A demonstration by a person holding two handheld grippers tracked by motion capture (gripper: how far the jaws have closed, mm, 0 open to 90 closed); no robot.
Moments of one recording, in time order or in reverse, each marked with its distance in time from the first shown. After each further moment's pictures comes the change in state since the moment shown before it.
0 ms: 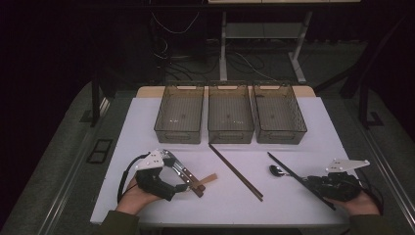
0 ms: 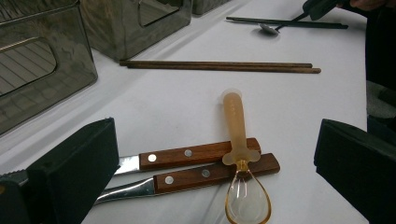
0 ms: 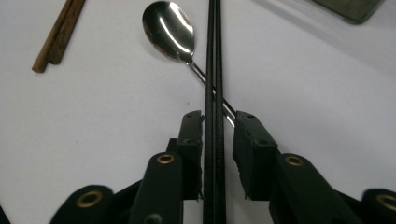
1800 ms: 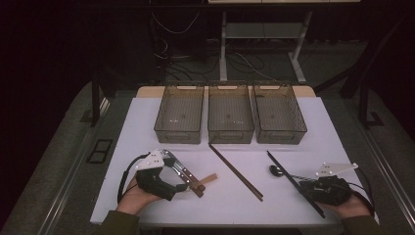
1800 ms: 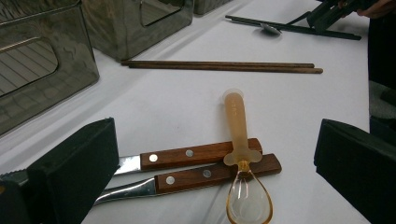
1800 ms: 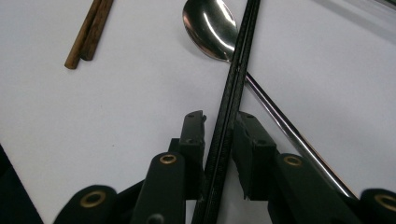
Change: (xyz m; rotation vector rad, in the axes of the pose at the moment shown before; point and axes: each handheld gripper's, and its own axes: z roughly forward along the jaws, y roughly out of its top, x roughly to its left) left arm 0.000 0.000 0.000 0.001 0.006 -0.002; right arm 0.021 0.003 0.013 0.028 0.044 -0.024
